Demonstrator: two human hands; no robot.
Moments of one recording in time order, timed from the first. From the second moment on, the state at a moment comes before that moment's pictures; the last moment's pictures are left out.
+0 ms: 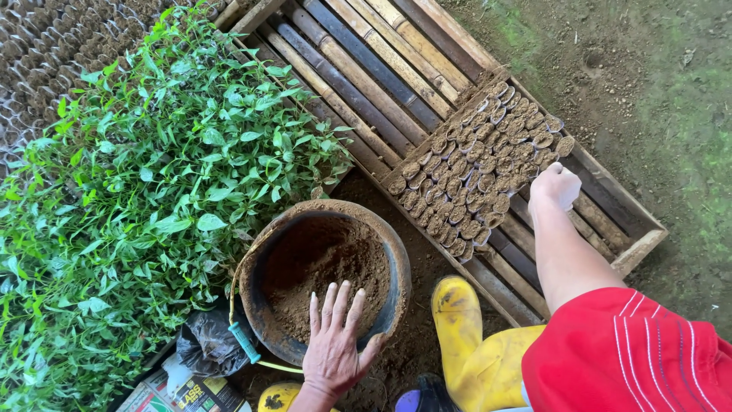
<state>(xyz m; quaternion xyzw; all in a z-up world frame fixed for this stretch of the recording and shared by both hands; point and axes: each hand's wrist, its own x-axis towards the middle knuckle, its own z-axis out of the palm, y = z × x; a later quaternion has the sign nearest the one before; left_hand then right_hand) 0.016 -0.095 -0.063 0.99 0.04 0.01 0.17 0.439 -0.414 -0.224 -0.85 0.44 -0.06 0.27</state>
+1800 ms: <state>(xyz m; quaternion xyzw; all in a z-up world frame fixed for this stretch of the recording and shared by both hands) -0.118 0.072 -0.090 0.64 0.68 -0.12 0.35 0.262 -0.191 0.060 -0.79 -0.56 0.23 -0.11</state>
